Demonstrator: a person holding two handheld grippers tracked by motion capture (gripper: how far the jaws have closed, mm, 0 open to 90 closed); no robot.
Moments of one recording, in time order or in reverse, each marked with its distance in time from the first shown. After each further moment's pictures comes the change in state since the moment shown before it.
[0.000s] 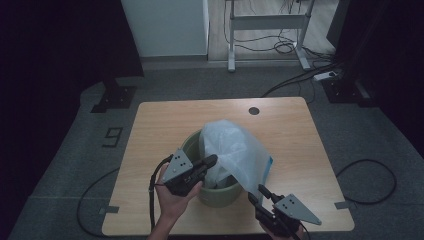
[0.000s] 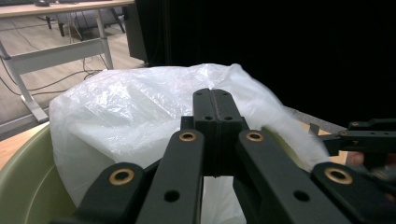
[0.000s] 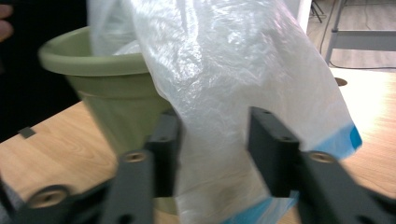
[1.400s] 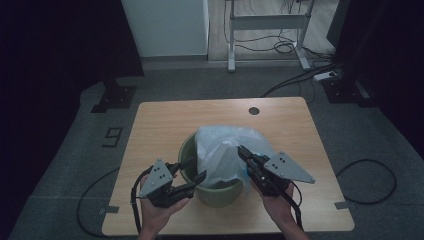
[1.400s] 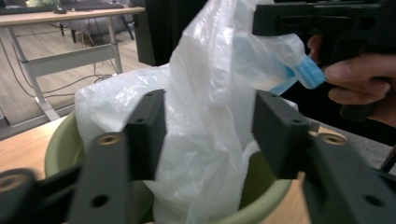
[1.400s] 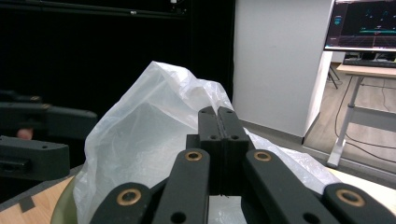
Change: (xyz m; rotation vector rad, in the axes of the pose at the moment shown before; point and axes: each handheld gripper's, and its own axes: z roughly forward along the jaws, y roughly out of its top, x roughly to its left) left arm 0.003 -0.011 -0.038 -0.022 0.032 -0.004; right arm 0.010 0.110 0.038 -0.189 0.104 -0.126
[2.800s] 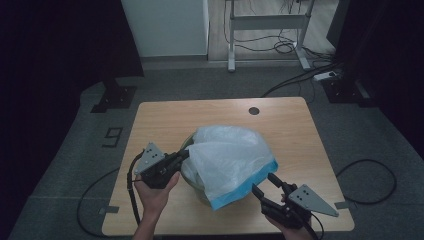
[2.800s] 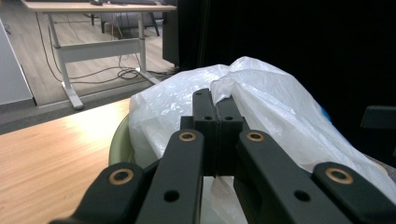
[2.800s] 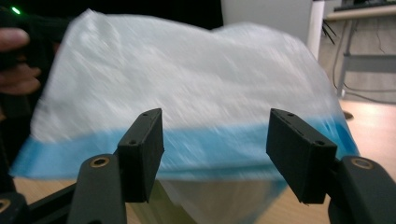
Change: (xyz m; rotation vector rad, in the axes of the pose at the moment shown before) left arm 0.038 0.002 0.008 -0.014 0.100 -0.111; right arm -0.010 -0.071 -0.065 0.101 -0.046 0.150
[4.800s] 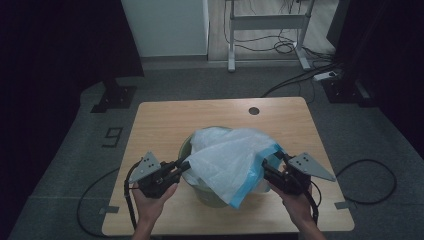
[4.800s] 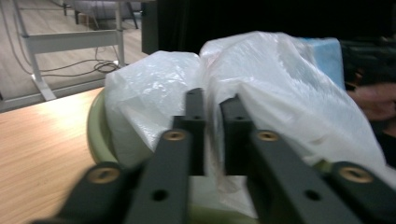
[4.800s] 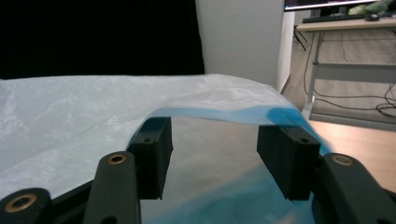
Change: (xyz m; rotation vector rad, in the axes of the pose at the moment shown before) left arm -0.002 -0.018 -0.013 0.026 -0.113 0.011; right arm -0.031 0.048 0.044 -0.018 -0.086 -0.029
